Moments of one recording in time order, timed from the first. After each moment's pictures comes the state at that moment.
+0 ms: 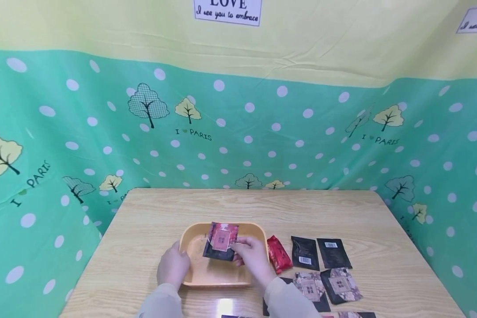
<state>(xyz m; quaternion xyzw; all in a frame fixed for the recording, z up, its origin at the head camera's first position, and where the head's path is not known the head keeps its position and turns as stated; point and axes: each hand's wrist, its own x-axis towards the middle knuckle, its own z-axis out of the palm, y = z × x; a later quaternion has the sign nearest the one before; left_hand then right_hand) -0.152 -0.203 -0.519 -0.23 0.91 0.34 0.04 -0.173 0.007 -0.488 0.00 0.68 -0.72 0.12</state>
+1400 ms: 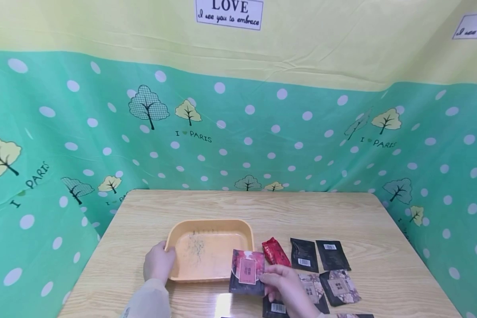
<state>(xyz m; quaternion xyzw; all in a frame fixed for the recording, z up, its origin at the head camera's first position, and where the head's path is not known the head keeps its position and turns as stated) -0.155 -0.239 -0.516 -0.25 0.90 0.36 0.01 -0.132 0.086 -0.487 0.08 0.67 -0.70 0.25</state>
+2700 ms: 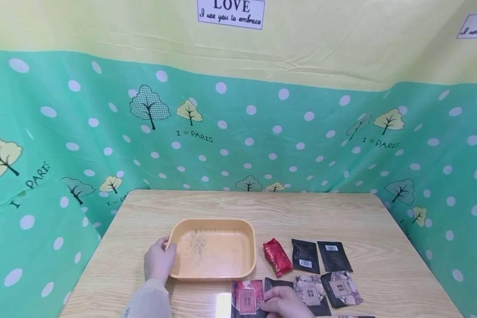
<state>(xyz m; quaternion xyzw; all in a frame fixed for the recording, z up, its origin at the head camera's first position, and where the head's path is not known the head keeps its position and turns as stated) -0.159 -0.237 -0.521 -0.28 0.87 0.39 -0.07 -0.117 0.099 -0.524 0.05 0.74 -0.57 0.34</state>
